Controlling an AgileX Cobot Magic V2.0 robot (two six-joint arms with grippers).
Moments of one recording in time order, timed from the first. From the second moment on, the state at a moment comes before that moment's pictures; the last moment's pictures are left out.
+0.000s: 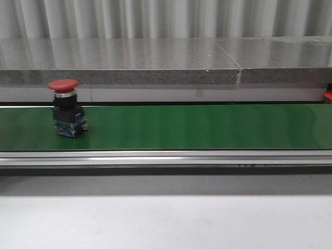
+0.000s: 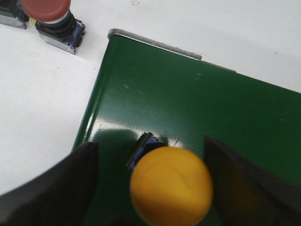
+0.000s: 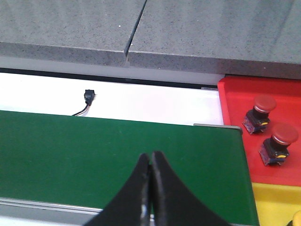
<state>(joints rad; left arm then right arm) 0.09 1.48 -1.01 -0.05 0.62 -0.13 -0.19 0.59 -0.60 0.45 0.49 -0.48</state>
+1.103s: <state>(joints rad) -0.19 0.70 -0.65 0.01 0.45 -0.09 -0.19 0.59 -0.60 0.45 0.49 -0.48</state>
